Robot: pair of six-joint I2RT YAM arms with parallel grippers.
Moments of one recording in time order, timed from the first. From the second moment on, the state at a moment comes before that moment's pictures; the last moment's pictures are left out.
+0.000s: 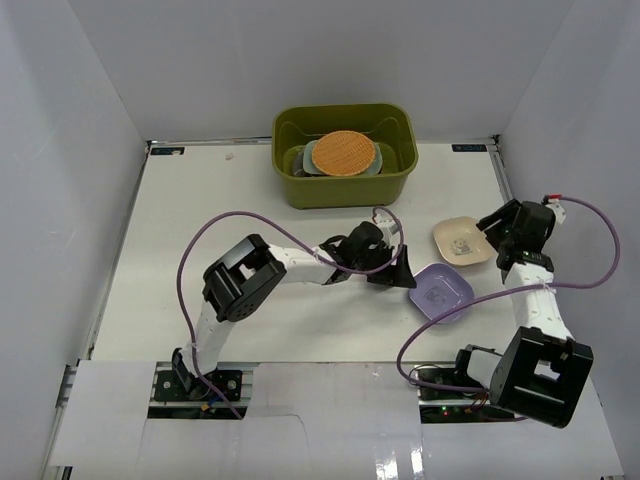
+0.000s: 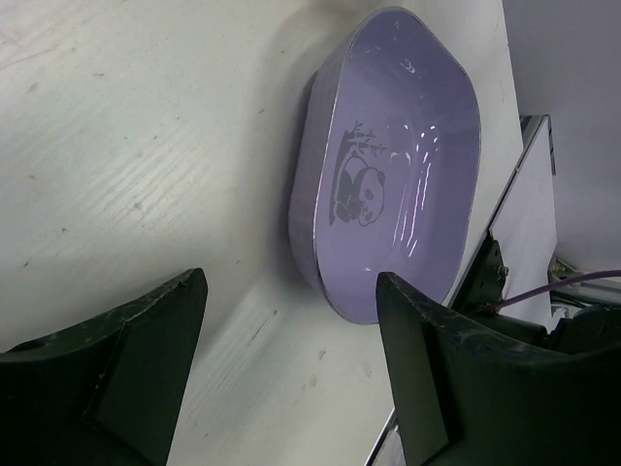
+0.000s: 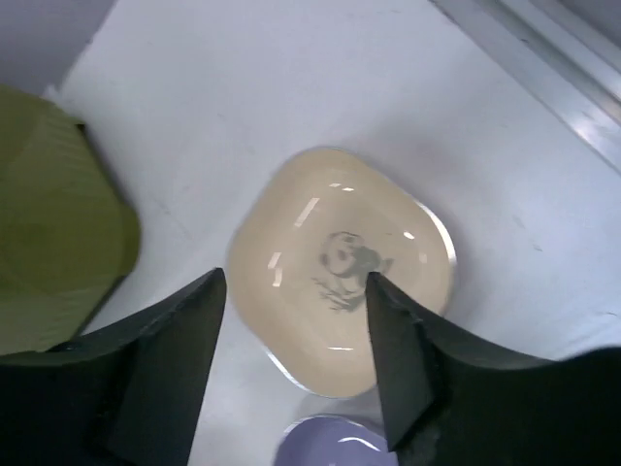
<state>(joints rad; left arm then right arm) -0.97 2.11 1.29 0.25 0.35 -0.75 -0.25 1.15 0.74 -0.11 -0.02 0.60</state>
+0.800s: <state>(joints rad) -1.02 2.20 1.42 0.16 0.27 -0.63 -0.36 1.27 0.55 -0.08 -0.01 0.60</state>
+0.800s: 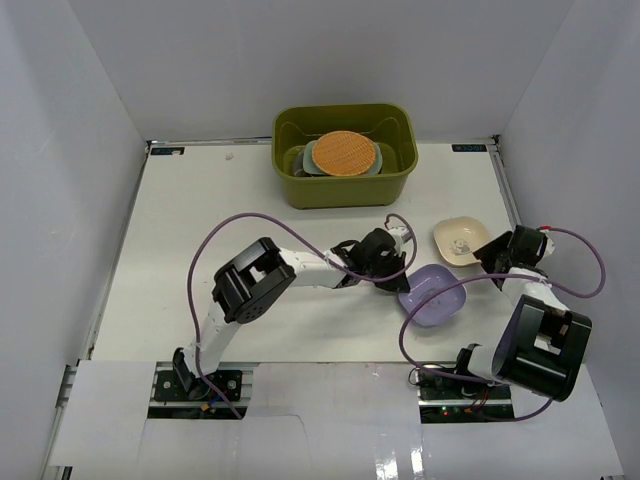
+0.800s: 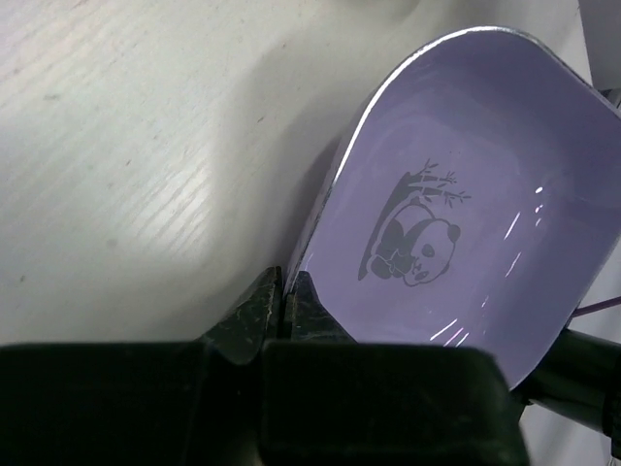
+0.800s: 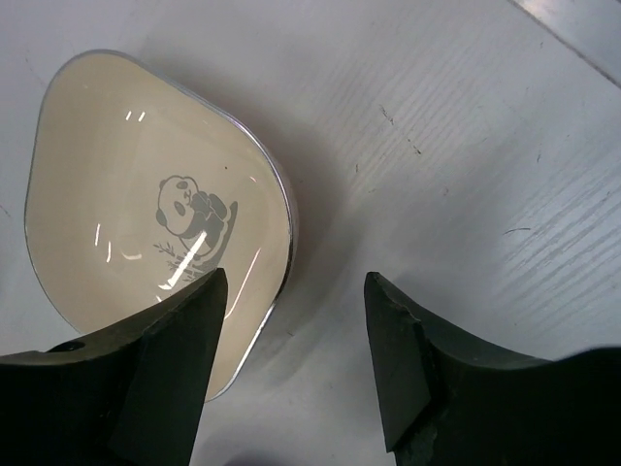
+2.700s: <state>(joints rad) -0.49 2.31 2.24 -0.51 -0.21 -0.49 0.18 1.46 1.39 -0.07 -0.16 0.53</state>
